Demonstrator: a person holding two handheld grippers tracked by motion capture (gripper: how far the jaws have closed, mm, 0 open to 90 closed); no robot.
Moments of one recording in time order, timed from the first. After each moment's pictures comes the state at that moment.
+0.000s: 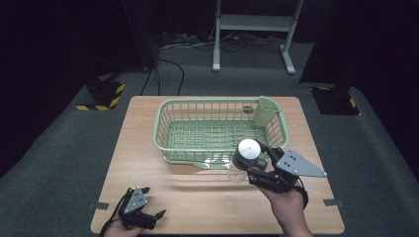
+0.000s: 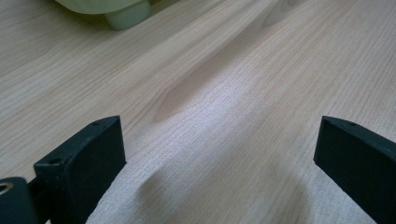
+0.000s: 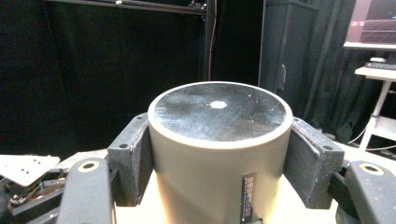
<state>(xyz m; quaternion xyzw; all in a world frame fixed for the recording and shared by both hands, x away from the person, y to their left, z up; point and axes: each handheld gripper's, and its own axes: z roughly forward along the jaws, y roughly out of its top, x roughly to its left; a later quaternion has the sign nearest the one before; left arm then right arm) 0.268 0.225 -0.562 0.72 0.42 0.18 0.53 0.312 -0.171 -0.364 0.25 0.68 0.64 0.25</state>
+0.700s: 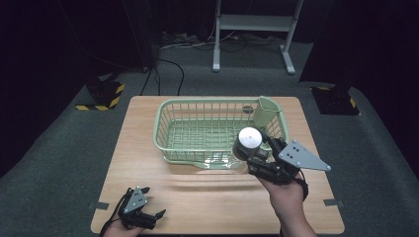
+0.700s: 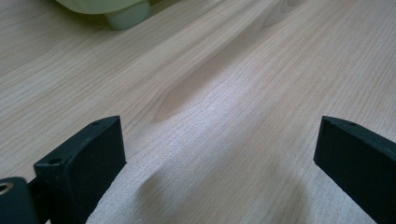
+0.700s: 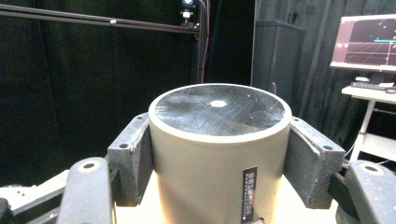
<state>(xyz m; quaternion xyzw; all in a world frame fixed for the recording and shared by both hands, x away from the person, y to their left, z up) 0.268 0.226 -0.561 0.71 0.42 0.18 0.53 0.318 -0.165 -0.338 0.25 0.66 0.65 0.28</state>
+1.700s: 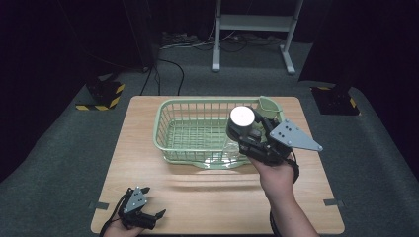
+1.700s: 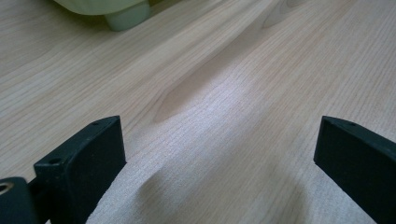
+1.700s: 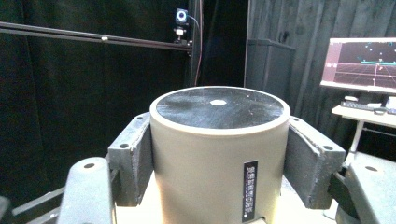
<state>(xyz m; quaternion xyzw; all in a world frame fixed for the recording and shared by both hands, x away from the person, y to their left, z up) 0.267 0.225 -0.561 0.71 0.43 0.18 0.53 0.344 -0.142 -0.307 0.24 0.64 0.66 0.30</state>
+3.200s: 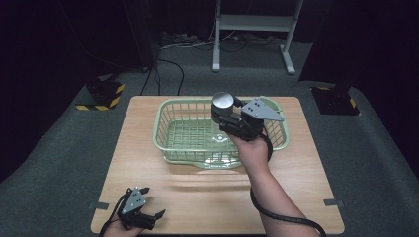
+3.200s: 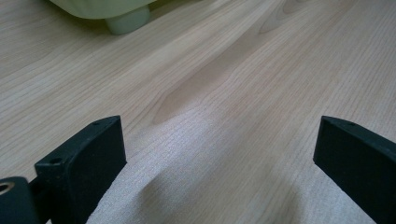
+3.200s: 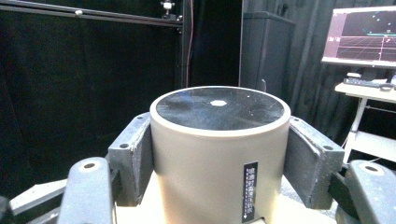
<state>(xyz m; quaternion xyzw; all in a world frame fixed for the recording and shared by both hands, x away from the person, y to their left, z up) 0.266 0.228 -0.560 0.71 0.42 0.17 0.54 0.424 -0.098 -0.332 0.27 0.66 0.63 0.29</state>
